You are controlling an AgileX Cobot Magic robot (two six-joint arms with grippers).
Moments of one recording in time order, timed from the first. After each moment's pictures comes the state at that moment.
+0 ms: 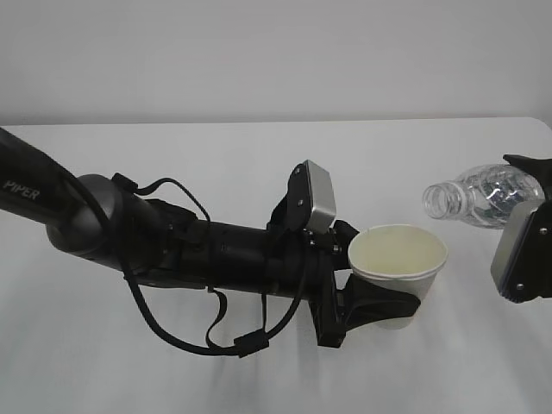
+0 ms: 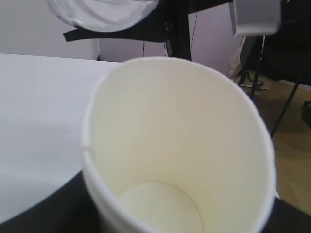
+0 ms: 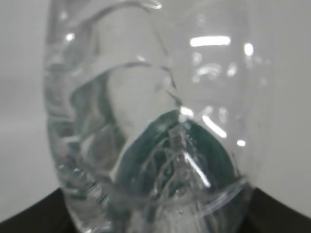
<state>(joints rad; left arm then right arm) -0.71 2.19 -1.11 1.08 -1.05 -0.60 0.07 1.43 -0.30 -0.17 -0.81 -1.31</state>
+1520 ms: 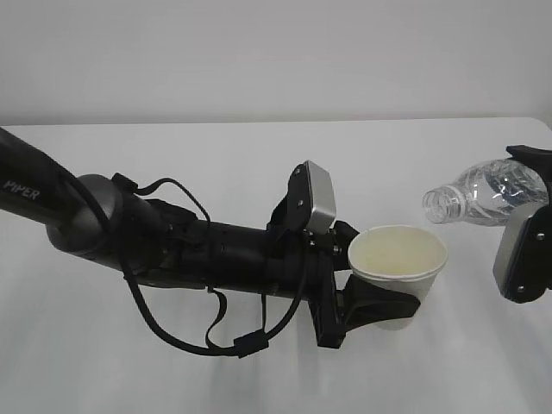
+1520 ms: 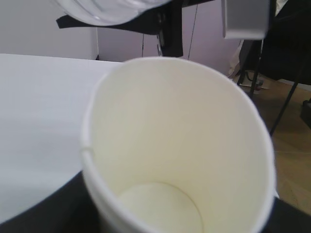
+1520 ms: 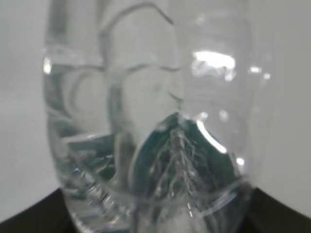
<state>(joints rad) -0.71 2.19 -1.11 1.08 -1.06 -0.60 0.07 1.43 -0.30 -0.15 -0.85 -1.44</state>
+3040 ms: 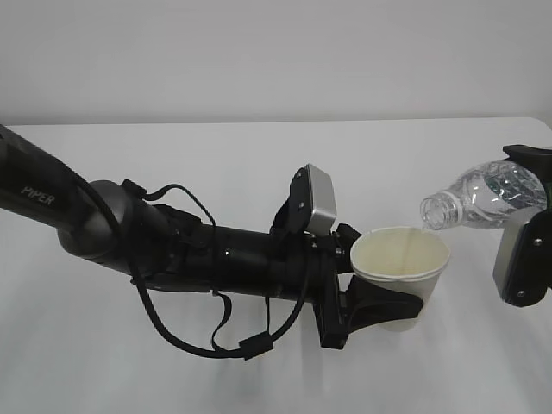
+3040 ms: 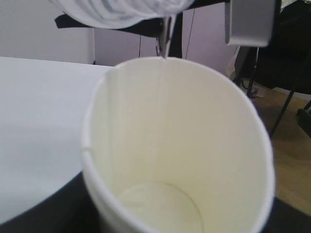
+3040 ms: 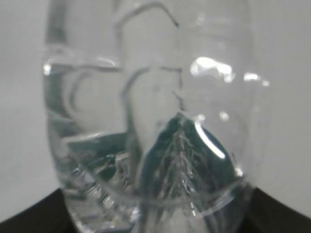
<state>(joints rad) -0.71 2.23 -1.13 1.07 -1.10 -0.60 0.07 1.43 -0.30 -0.16 -0.86 -1.48</state>
